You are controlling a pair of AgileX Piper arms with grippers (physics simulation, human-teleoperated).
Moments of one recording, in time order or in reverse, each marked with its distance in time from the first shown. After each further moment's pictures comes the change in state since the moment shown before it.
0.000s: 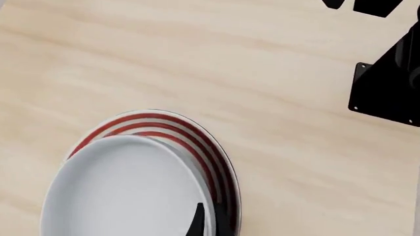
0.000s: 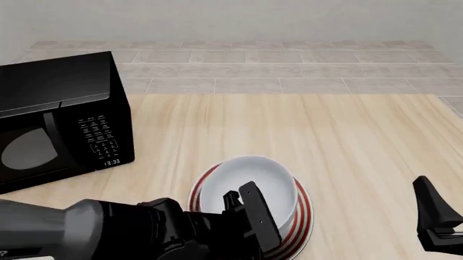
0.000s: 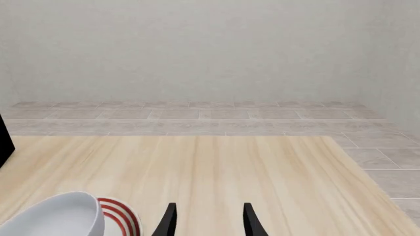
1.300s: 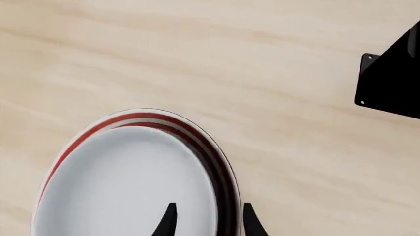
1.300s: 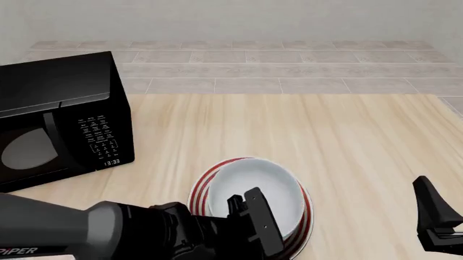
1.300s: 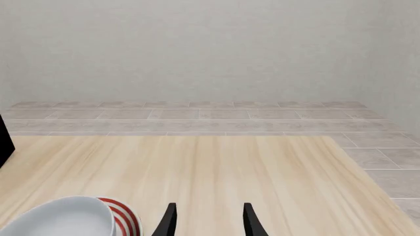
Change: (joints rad) left arm -0.001 0.062 -0.009 -0.030 -0.020; right arm 0.000 0.000 0.000 0.000 0.000
